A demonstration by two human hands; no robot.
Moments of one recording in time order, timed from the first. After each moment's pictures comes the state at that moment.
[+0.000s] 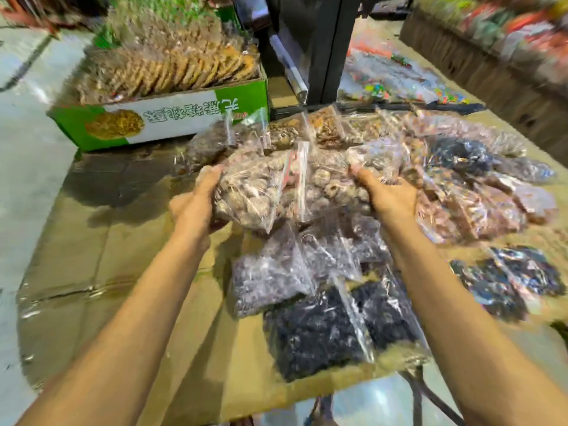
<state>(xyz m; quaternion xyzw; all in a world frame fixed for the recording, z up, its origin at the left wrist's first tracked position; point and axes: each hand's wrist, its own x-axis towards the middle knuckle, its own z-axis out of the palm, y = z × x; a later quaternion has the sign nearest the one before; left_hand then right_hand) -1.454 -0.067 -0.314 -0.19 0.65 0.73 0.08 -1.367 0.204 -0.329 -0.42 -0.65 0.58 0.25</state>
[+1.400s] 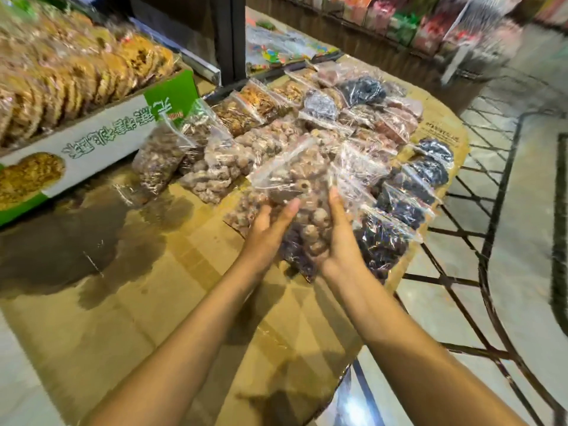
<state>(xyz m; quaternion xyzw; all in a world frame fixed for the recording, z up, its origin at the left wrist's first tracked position) -1.475 -0.151 -0.347 0.29 0.58 0.61 0.46 -1.373 -0.091 -0.336 -0.43 -0.26 0.80 0.34</state>
